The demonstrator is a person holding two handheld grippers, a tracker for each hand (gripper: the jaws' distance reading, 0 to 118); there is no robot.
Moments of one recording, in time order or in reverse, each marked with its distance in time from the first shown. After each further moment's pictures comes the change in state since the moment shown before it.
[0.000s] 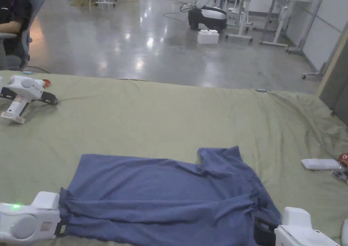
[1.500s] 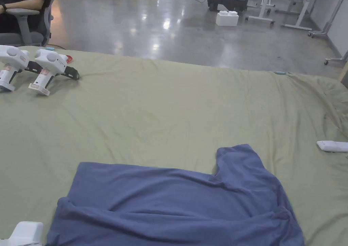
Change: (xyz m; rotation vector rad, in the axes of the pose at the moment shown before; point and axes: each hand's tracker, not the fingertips) left arm -0.015 -0.139 0.067 -0.096 -0.011 0.109; right arm -0.009 -0.103 0.072 -0.323 0.038 0.240
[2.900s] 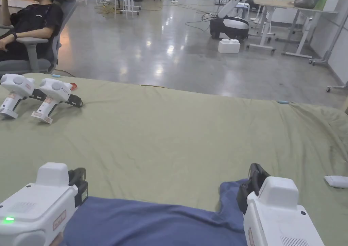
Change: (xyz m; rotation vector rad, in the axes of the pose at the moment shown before) left arm 0.049 0.139 0.049 0.663 0.000 0.009; right arm -0.087 0.172 0.089 0.951 -0.005 -0.187
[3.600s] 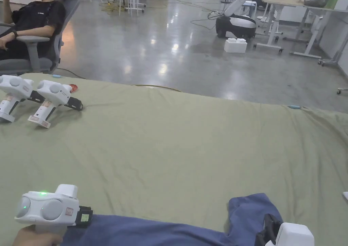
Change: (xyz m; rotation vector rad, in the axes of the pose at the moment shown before) left arm -0.047 -0.045 -0.184 -0.615 0.051 -0.013; right arm 0.026 -0.058 -0.040 -0.264 -0.011 0.034
